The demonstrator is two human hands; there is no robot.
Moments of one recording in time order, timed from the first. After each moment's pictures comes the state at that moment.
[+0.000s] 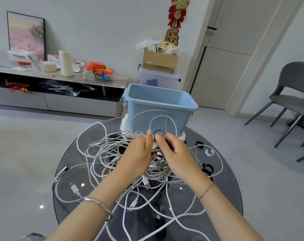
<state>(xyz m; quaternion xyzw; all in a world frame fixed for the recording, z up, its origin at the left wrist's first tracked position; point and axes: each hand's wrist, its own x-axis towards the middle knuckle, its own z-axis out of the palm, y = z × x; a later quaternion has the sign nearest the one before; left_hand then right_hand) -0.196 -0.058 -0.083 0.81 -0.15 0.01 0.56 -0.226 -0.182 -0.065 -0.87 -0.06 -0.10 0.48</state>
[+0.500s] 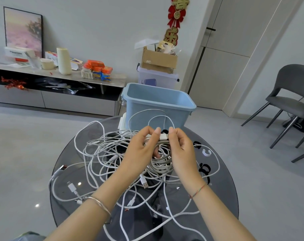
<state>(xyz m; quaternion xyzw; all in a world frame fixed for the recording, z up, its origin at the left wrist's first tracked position) -0.203 -0.066 -0.075 0.70 -0.19 0.04 0.69 -0.223 -0.180 -0.070 -0.77 -0.03 -0.24 0.59</state>
